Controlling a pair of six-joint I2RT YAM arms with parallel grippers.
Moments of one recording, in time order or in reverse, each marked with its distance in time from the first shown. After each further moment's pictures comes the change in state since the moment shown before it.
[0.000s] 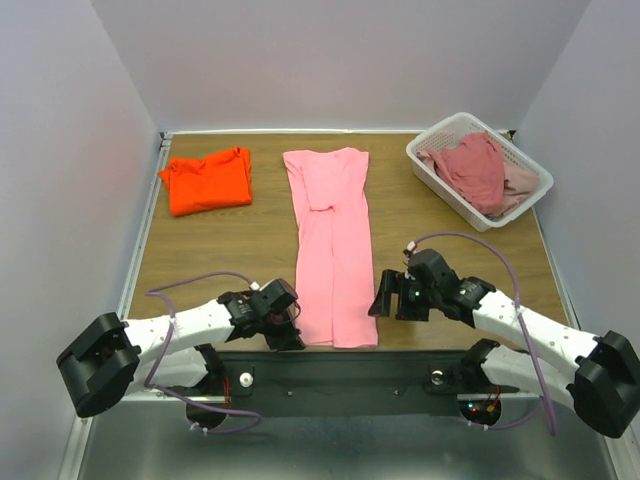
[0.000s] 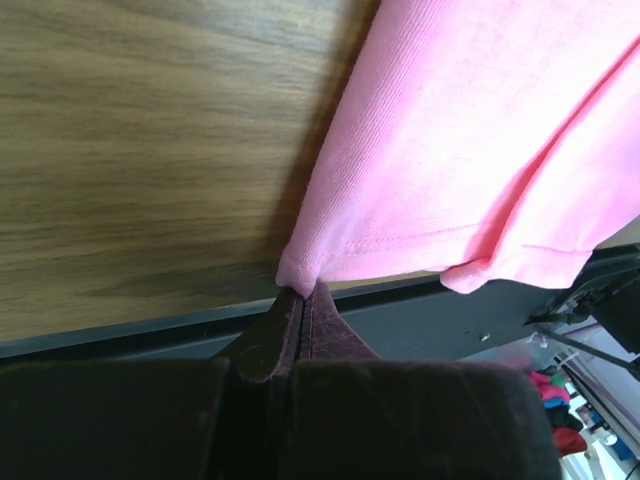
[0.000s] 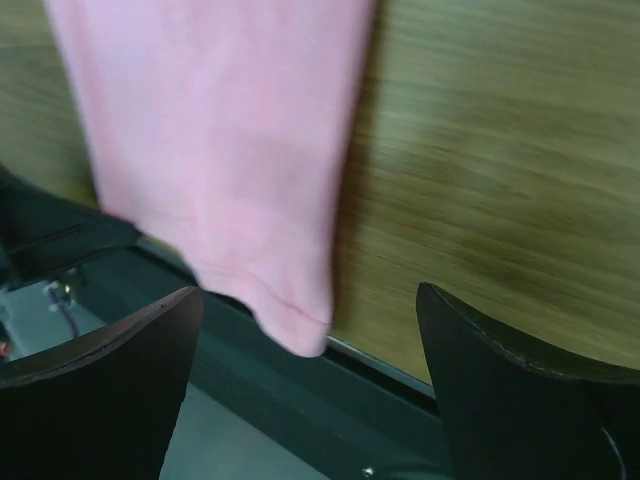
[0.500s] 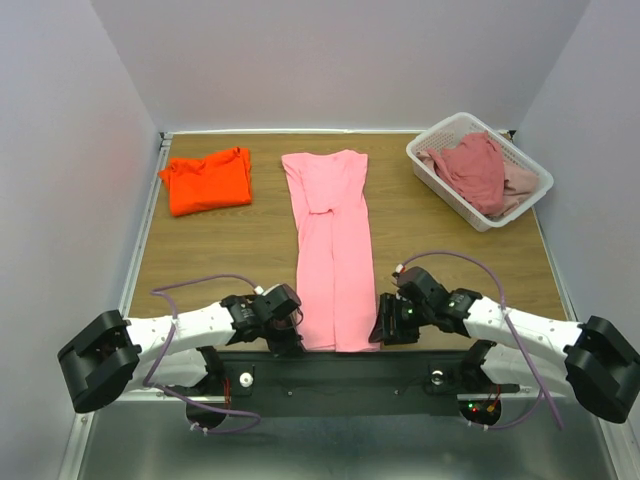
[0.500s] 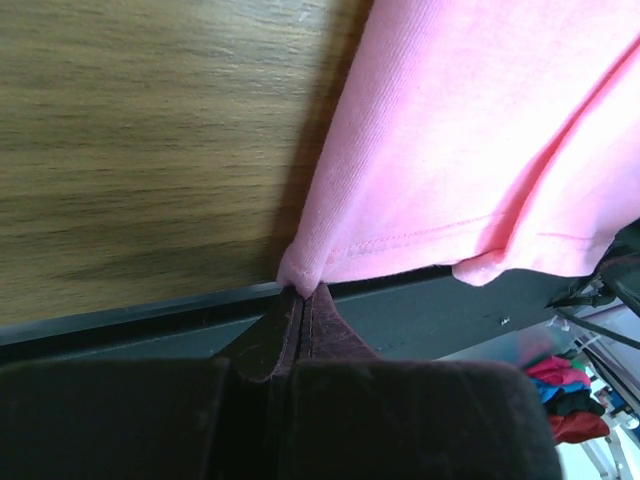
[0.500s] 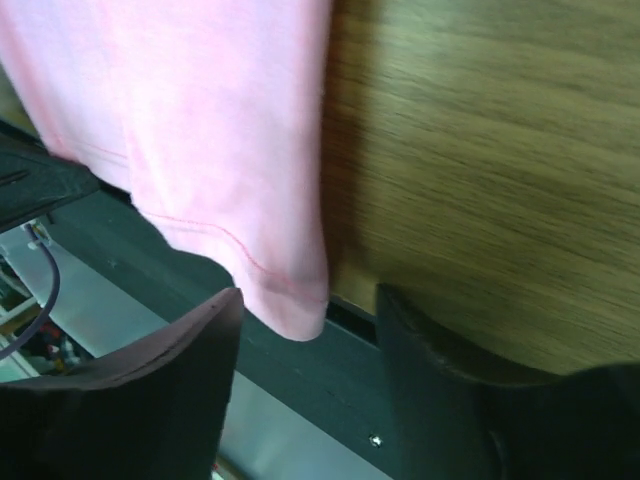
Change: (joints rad) left arm -0.064 -0.008 -0.015 0.011 0.006 -0.021; right arm 0.144 0.050 -0.122 0.064 -0.089 0.134
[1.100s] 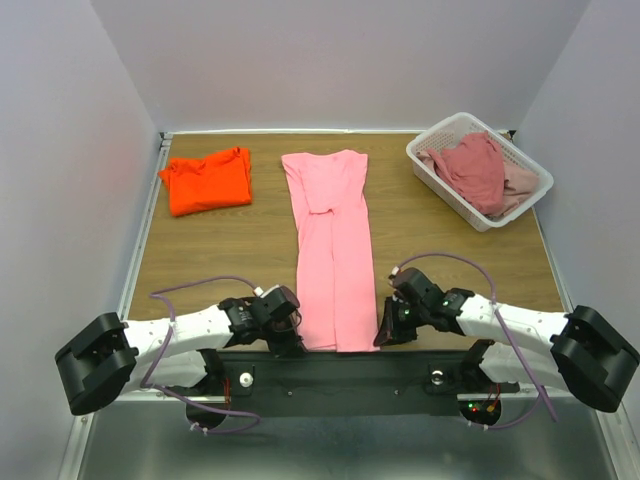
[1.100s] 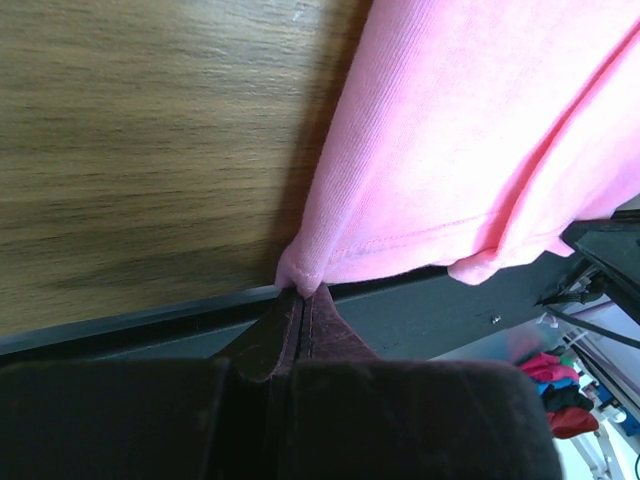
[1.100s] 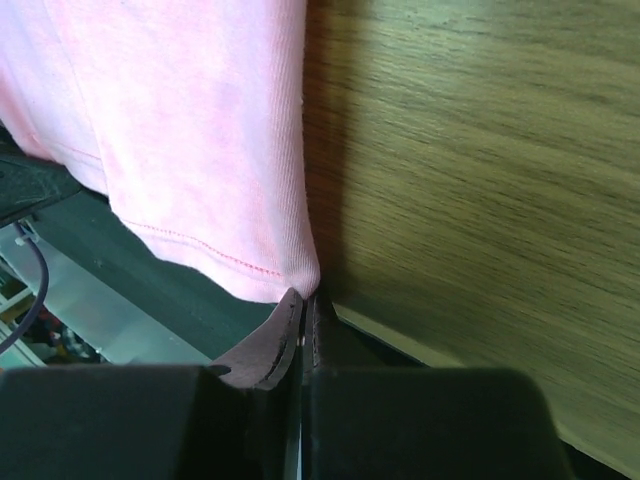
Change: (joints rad) left arm -0.003 -0.024 -0.031 0.044 -0.005 -0.021; right arm 0.005 0.079 -0.021 0.066 -0.036 0.009
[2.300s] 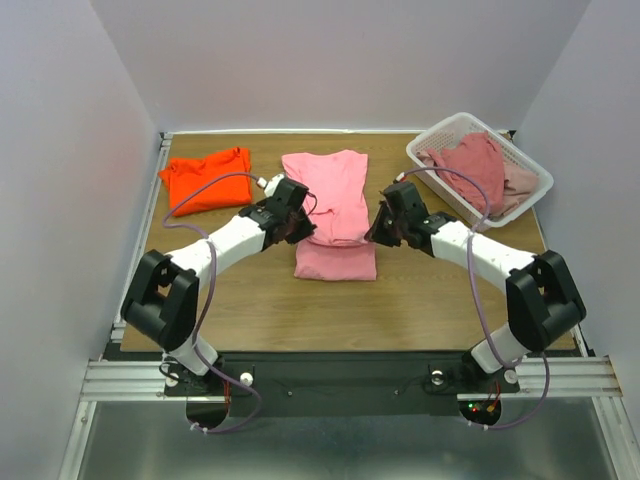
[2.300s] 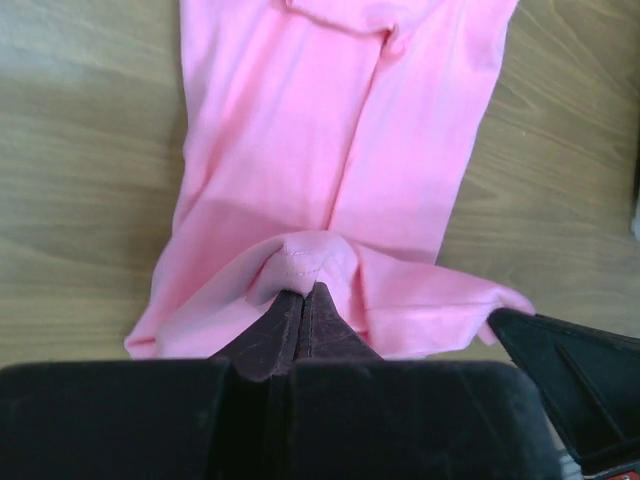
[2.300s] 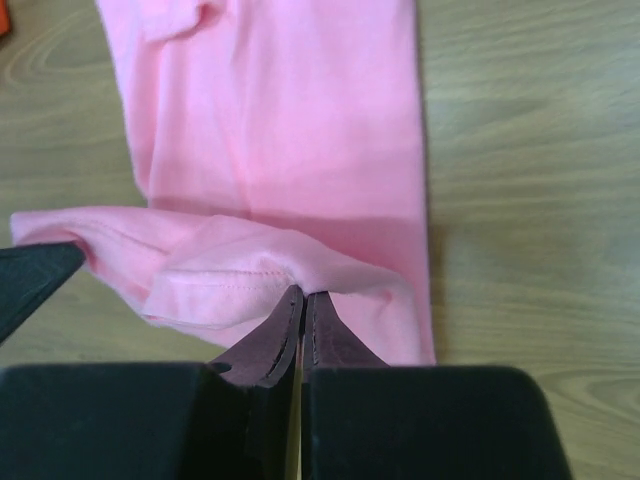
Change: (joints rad) left arm 0.409 0.478 0.706 0.023 -0.246 0.414; right arm -0.267 0.386 0.617 0.015 0.397 -0.148
